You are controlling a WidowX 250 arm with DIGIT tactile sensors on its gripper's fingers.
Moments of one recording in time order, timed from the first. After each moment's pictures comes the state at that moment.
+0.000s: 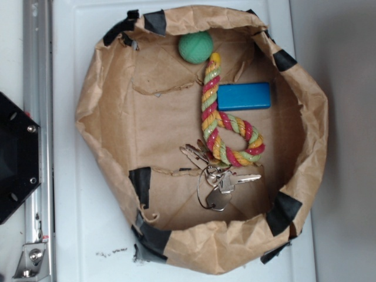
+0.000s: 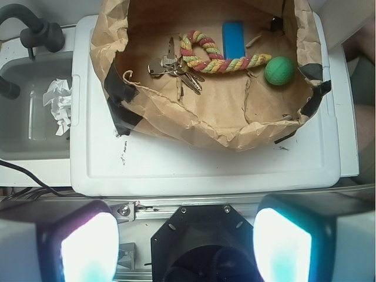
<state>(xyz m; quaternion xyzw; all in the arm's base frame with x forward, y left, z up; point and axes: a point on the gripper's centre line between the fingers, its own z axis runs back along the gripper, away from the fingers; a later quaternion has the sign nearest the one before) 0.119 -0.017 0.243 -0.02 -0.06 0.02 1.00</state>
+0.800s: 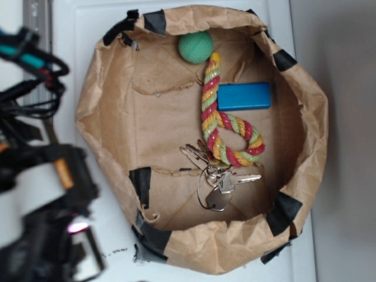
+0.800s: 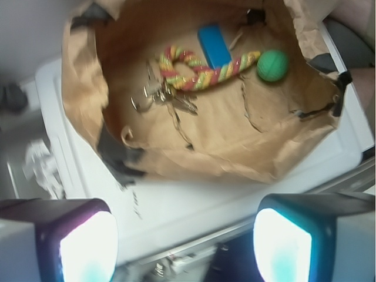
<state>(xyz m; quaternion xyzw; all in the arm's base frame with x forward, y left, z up) 0.171 -0.049 0.211 -0.01 -0.06 0.19 0.98</state>
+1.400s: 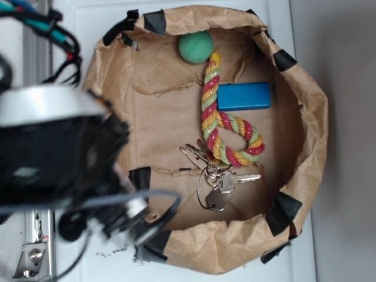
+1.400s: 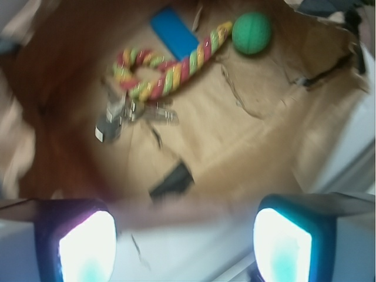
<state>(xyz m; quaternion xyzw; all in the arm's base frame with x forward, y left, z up) 0.193 -0.015 0.157 -0.04 -0.06 0.34 0.94</state>
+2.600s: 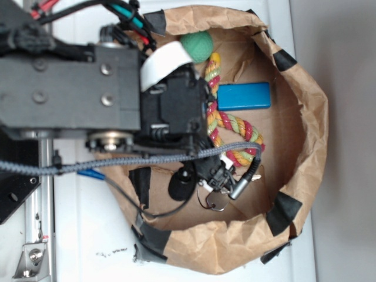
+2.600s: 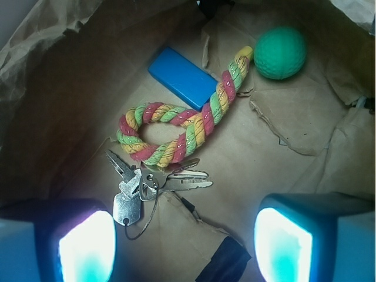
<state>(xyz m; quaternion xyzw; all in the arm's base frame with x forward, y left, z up) 0.243 -0.004 0.129 -0.06 -0.10 0.42 0.90</state>
